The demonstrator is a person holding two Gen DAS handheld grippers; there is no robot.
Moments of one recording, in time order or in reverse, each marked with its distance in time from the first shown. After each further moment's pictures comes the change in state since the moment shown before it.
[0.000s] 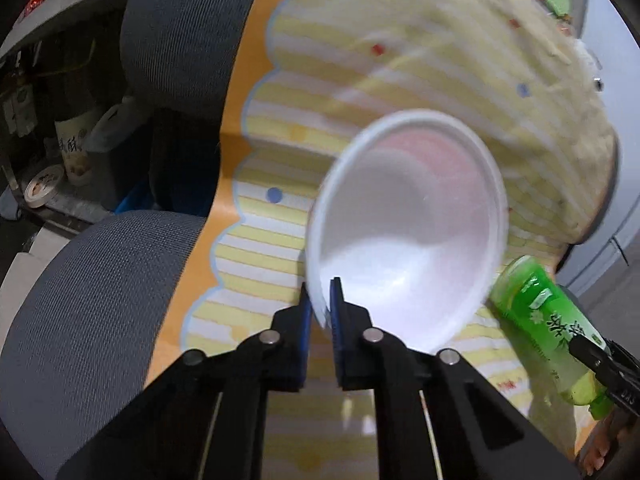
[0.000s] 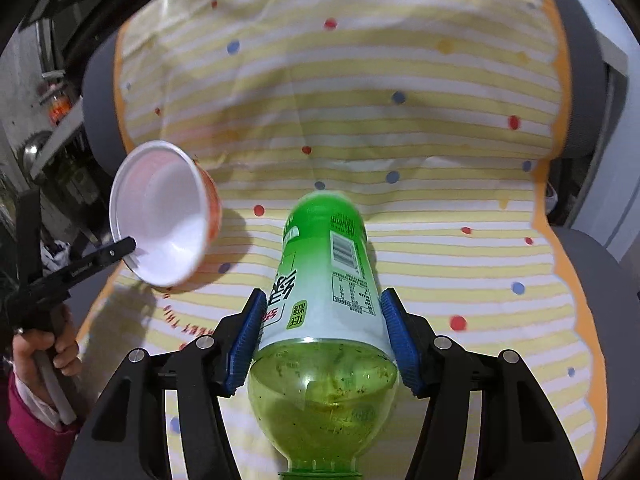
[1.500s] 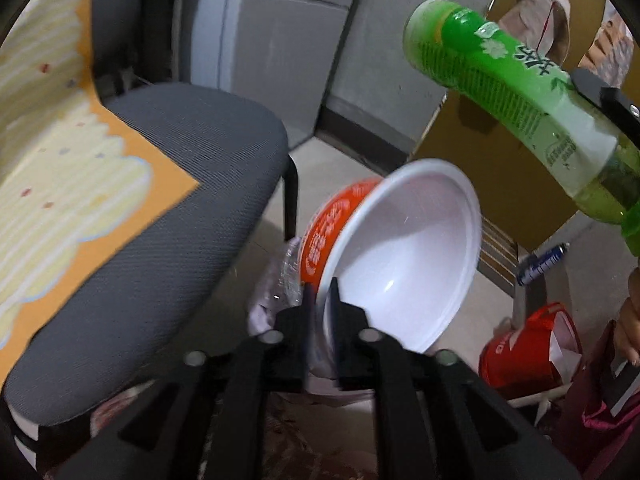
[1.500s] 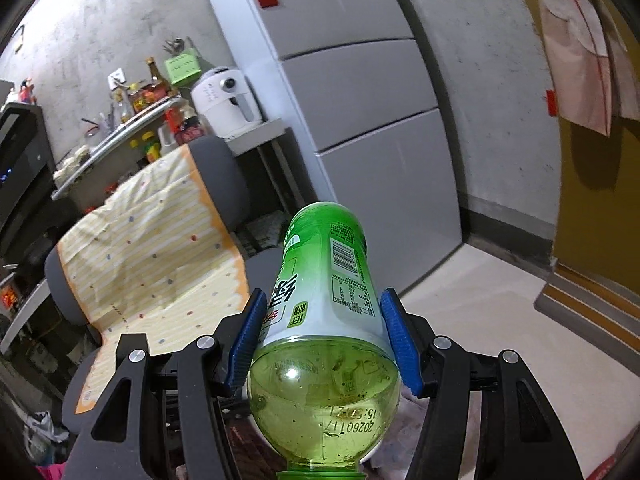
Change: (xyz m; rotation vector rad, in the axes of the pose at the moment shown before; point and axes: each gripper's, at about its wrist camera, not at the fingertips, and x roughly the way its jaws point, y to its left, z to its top) left arm -0.097 -0.425 -0.286 0.757 0.404 -0.608; right arm -0.368 -0.219 -0.227 0.496 -0.437 -0.369
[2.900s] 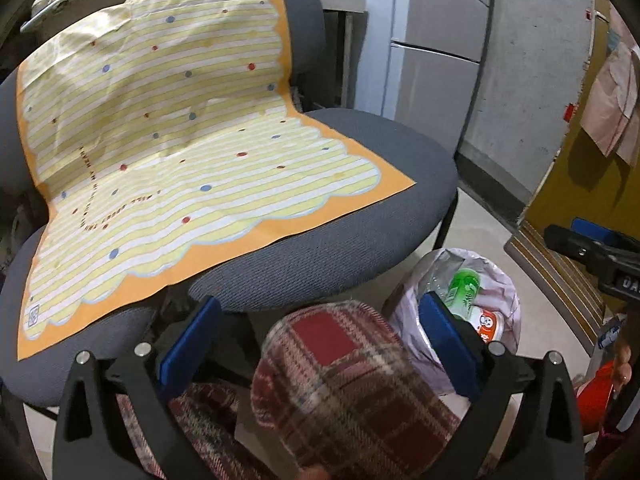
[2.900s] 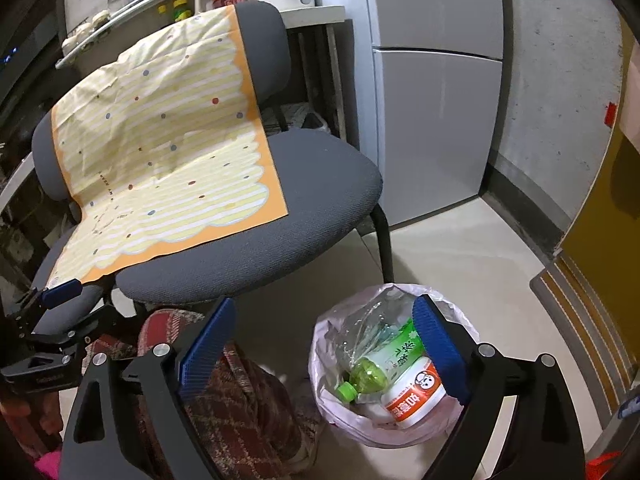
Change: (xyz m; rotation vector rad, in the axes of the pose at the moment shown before) left arm -0.130 0.057 -0.078 -0.211 -0.156 0.453; right arm 0.053 0.083 -0.066 -0.262 0.333 -0.036
